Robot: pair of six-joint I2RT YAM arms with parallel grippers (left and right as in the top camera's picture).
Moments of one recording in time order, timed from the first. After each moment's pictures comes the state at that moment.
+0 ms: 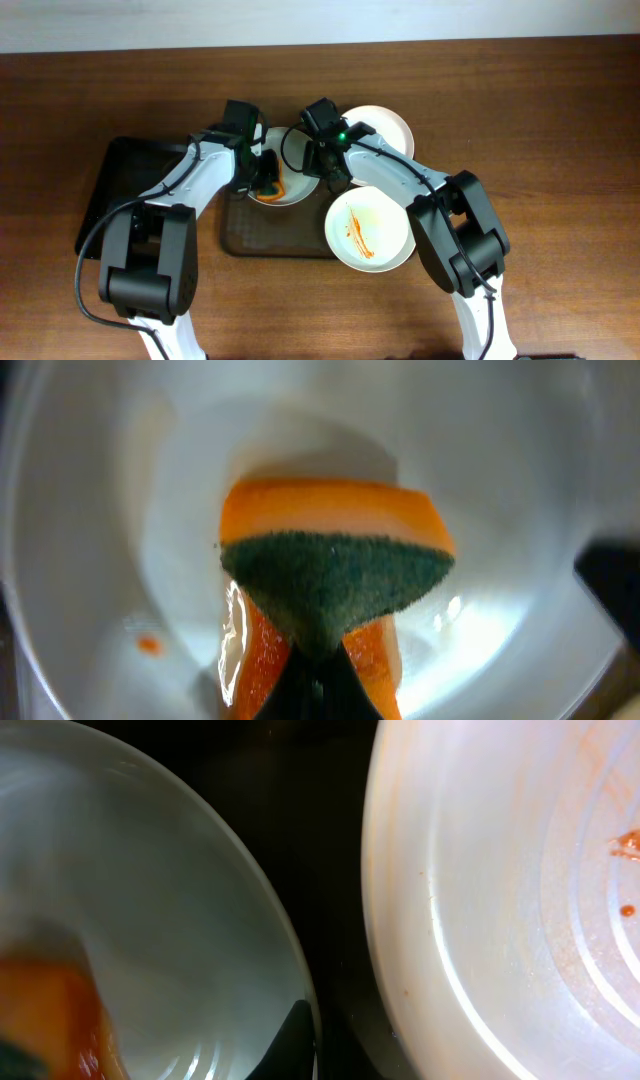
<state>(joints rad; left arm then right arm) -0.22 1.99 1.32 -0.65 0.18 -0.34 0.55 2.22 1.63 -0.60 -0.02 0.70</state>
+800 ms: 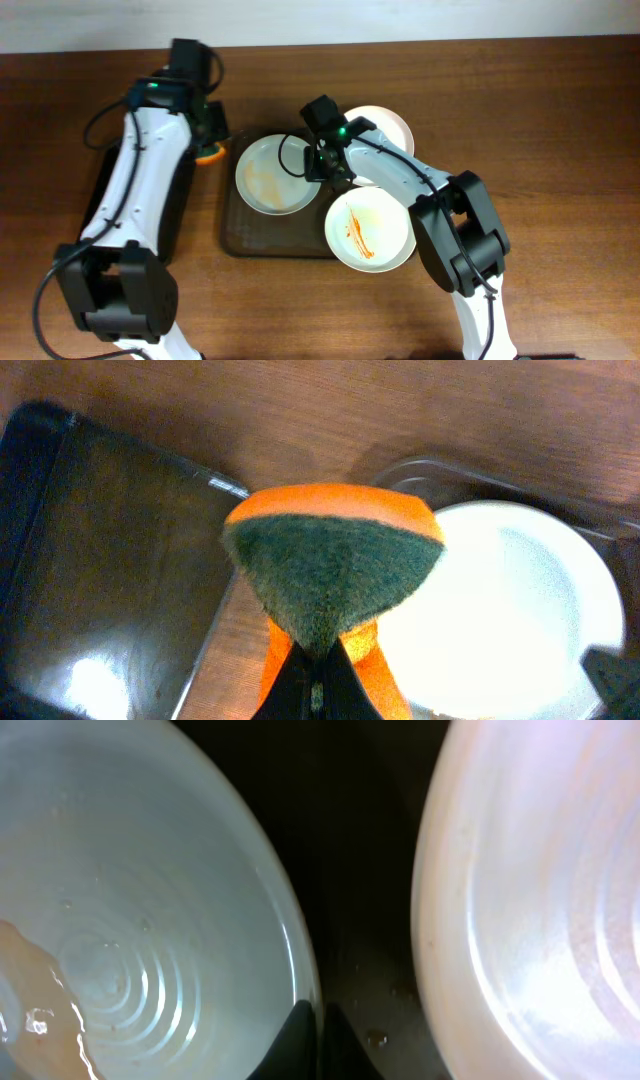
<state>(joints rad) -0.11 1.87 1.74 -1.10 -0.15 -0.34 0.55 2.22 1.70 -0.75 -0.09 0.49</state>
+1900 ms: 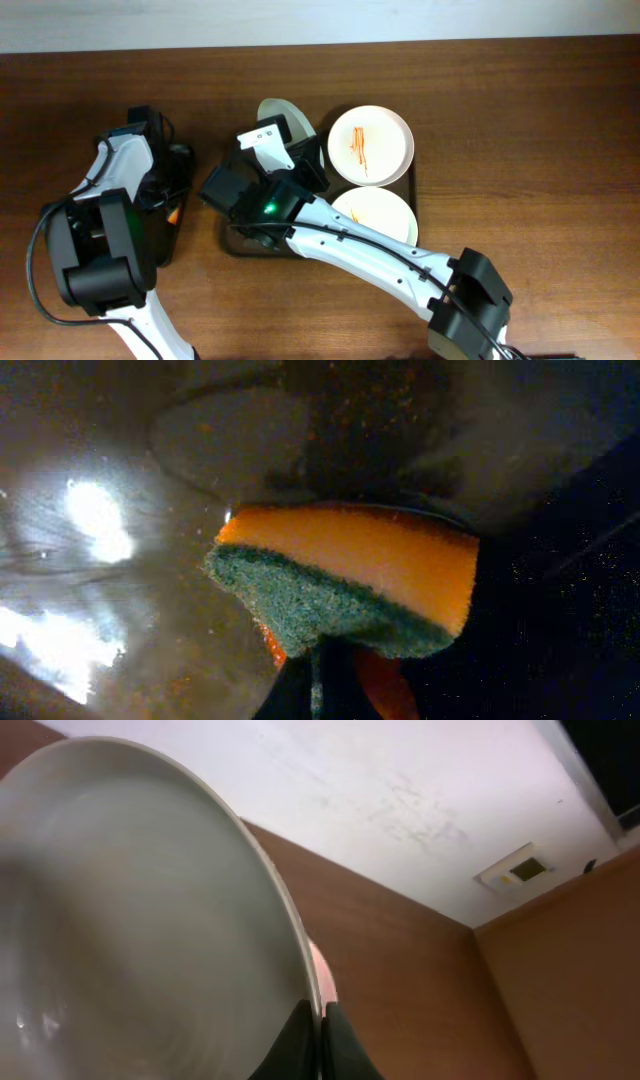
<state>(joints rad) 0.17 2.05 1.42 -0.94 -0.11 -0.35 1.00 1.99 1.78 -0.96 1.20 0.47</state>
